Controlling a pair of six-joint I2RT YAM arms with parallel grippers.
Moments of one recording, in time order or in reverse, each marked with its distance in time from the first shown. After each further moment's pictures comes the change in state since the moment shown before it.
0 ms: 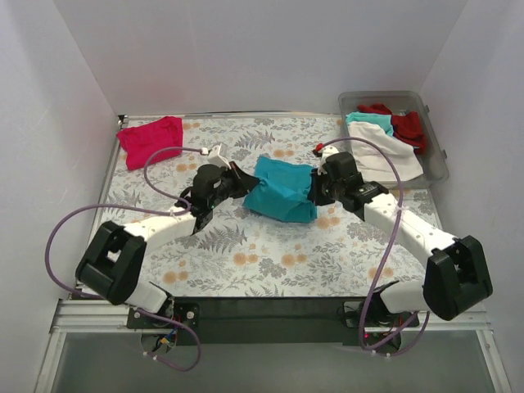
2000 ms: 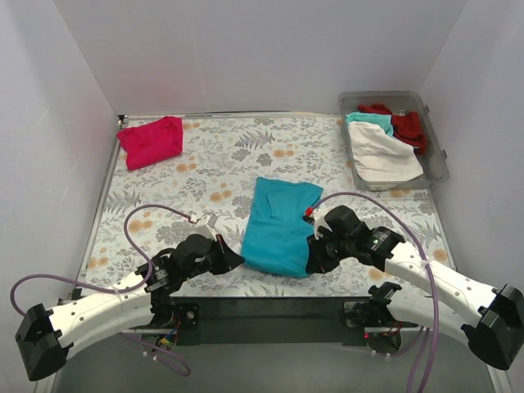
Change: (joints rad) left arm -0.366 -0.770 -0.407 -0.647 -0.167 -0.224; right arm 0.253 -0.391 -0.312 -0.283 -0.304 0.067
